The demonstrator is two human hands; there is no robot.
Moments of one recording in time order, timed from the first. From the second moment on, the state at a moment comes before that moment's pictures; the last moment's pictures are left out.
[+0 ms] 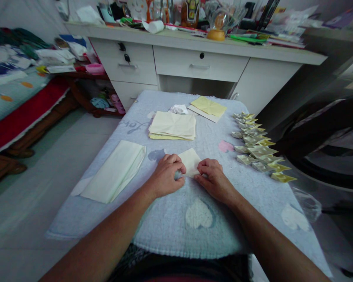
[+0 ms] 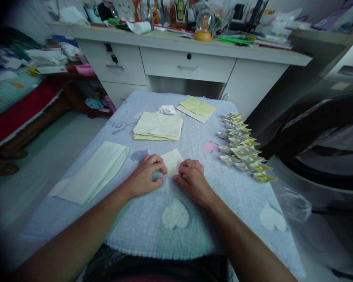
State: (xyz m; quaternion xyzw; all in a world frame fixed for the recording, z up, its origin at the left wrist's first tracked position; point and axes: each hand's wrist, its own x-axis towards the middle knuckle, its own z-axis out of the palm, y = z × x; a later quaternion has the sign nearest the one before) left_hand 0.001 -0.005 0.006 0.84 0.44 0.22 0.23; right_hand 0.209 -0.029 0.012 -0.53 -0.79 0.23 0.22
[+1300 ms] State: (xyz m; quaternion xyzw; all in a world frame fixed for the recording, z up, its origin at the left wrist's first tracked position) left_hand 0.000 -0.001 0.001 0.85 0.43 0.19 0.22; right_hand 0.203 -0.028 -0.003 -0.64 -0.74 0.09 0.19
